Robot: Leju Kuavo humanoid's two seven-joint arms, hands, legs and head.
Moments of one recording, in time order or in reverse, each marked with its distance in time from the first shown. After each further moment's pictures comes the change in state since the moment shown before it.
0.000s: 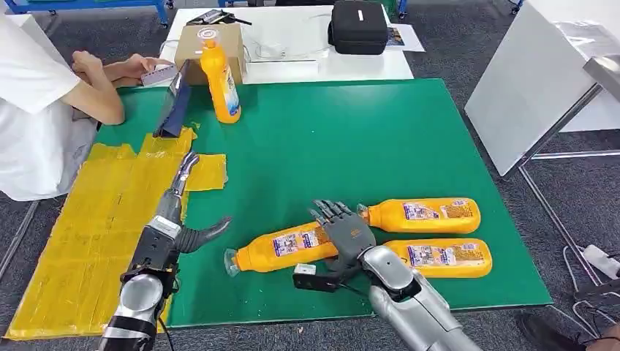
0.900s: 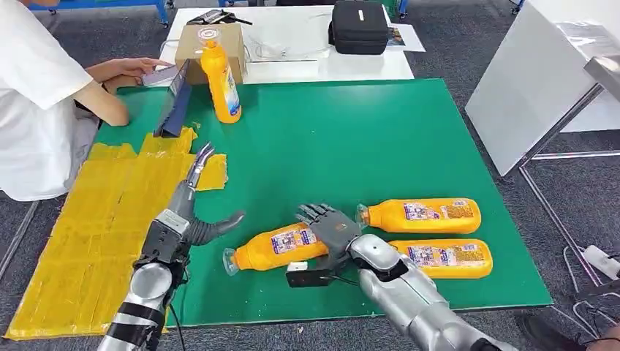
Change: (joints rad) left arm -0.068 0.000 -0.056 0.061 0.044 -0.032 -0.045; right arm -0.147 0.072 0.060 0.278 -0.041 0.014 -0.137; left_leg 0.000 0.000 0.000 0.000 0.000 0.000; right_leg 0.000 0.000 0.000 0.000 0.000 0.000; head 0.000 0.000
